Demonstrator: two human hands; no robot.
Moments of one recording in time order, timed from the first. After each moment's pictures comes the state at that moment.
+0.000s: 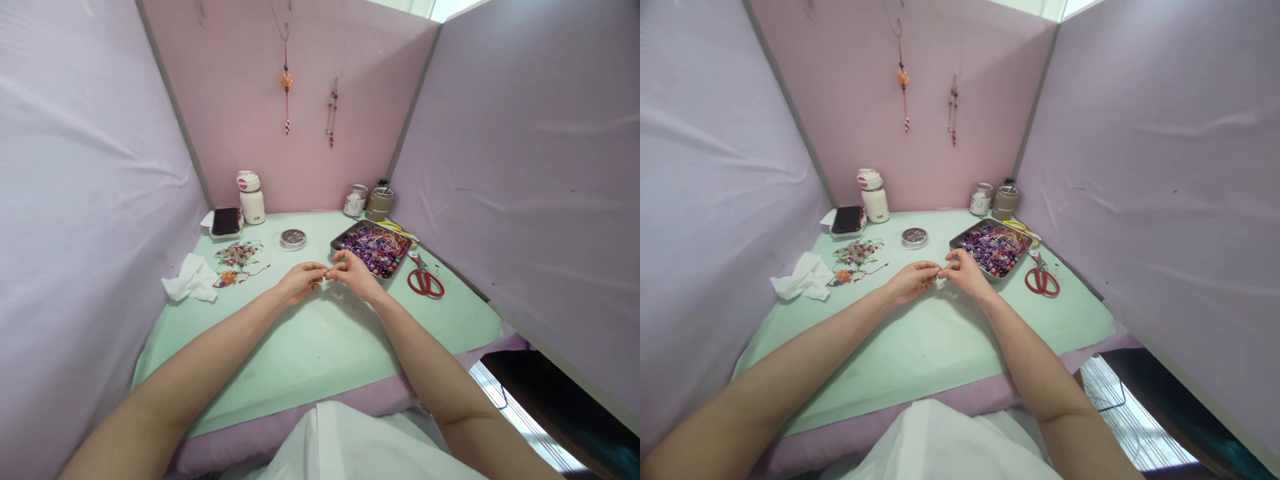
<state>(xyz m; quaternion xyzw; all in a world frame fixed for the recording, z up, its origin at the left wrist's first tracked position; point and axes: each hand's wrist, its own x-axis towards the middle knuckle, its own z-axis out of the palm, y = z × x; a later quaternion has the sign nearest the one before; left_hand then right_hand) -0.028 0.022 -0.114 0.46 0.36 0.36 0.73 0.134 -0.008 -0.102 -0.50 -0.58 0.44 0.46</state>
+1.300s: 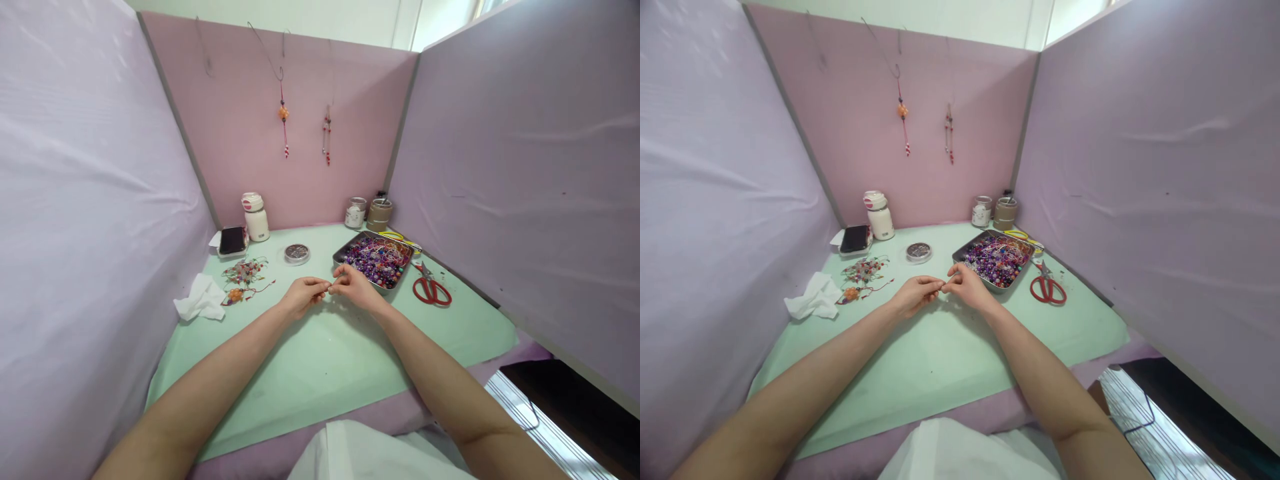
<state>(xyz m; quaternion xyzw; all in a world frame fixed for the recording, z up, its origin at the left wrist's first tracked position) -0.032 0.022 -0.110 0.49 0.40 0.36 0.69 0.135 -0.002 -0.111 -0.48 -0.61 0.43 0.45</state>
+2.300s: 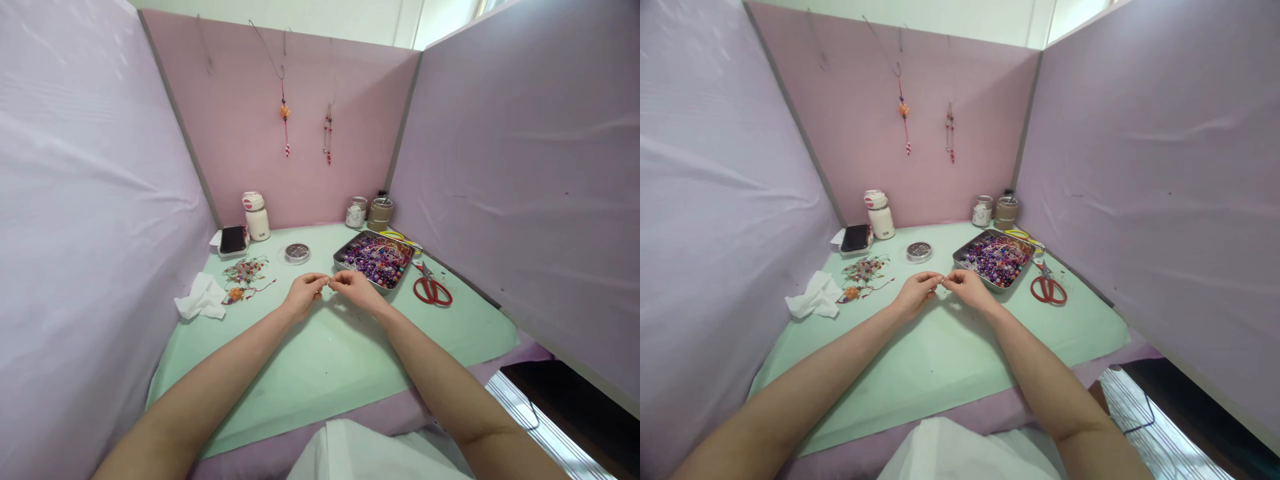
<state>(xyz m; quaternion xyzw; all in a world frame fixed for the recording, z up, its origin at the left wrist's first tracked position) -0.025 0.016 -0.109 0.48 0.39 0.44 0.65 0.132 -0.006 -0.105 -0.52 -0.64 0.36 0.42</state>
